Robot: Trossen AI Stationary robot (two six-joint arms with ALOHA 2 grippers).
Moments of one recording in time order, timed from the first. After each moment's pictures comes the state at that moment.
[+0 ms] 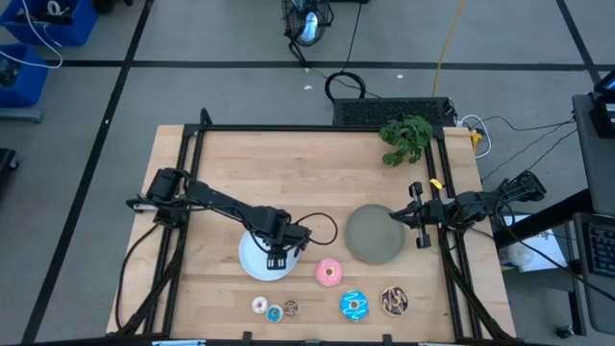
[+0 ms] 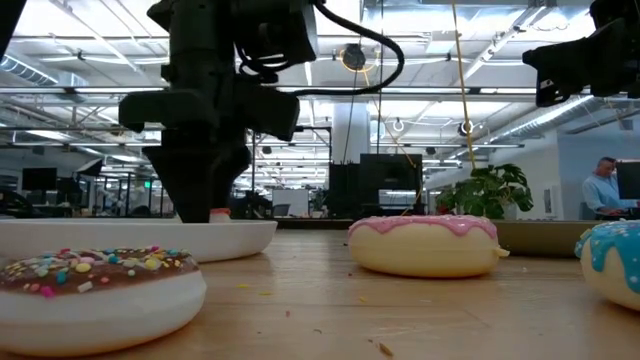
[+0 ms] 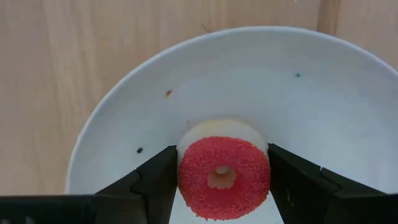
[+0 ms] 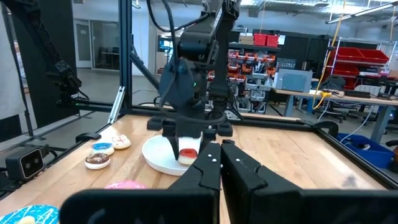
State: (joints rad) left arm -0.21 1.94 1.28 -0.81 0.00 -0.24; right arm 0.36 0.02 0.01 0.09 0.29 -0.09
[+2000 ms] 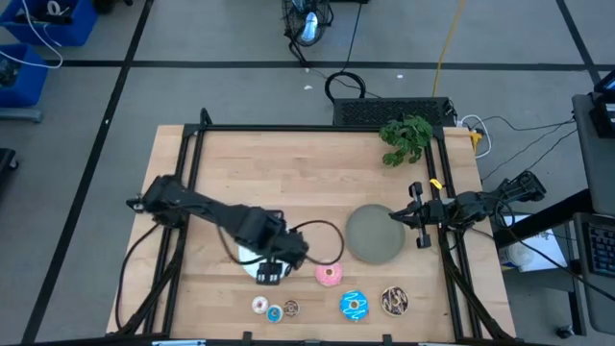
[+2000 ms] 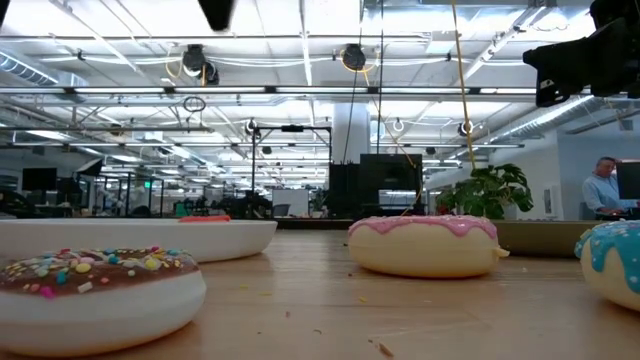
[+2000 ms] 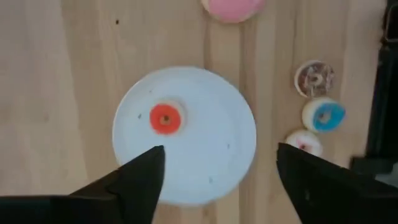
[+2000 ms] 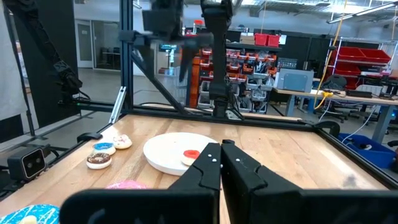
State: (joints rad) left arm -0.38 1.93 1.99 -1.50 -0.05 -0.36; right arm 0.36 0.02 0.01 0.09 0.29 -0.09
